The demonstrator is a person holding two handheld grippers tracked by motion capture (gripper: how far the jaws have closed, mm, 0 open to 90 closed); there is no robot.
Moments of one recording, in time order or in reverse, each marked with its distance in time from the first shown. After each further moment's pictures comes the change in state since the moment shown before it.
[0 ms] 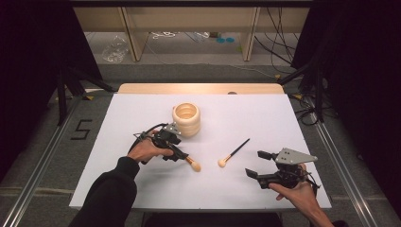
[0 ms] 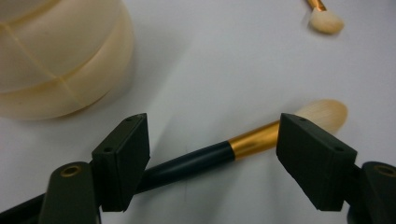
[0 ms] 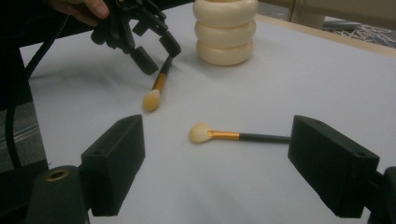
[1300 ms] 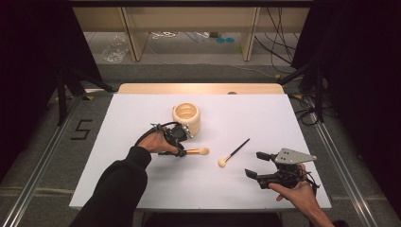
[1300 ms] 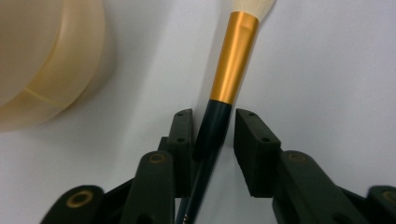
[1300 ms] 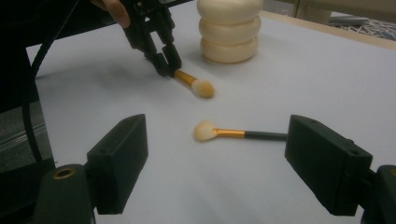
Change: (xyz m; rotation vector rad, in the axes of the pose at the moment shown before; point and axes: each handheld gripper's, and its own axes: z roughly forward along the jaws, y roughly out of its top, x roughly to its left) left arm -0.005 0.038 0.018 0.388 0.021 0.147; right arm 0.000 -0.001 0.002 -0.003 0.024 0.011
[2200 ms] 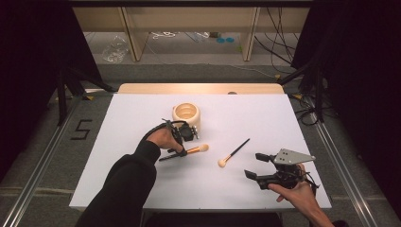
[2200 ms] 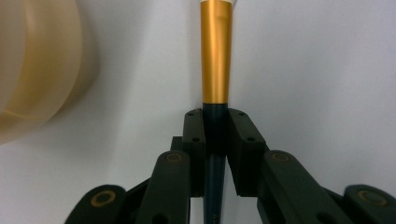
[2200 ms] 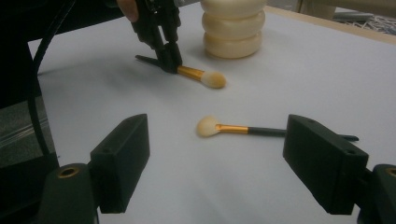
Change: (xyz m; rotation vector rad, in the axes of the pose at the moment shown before) left arm -0.002 0.023 0.003 0.173 -0.026 0.019; right arm 0.001 -0.001 0.001 0.019 0.014 0.001
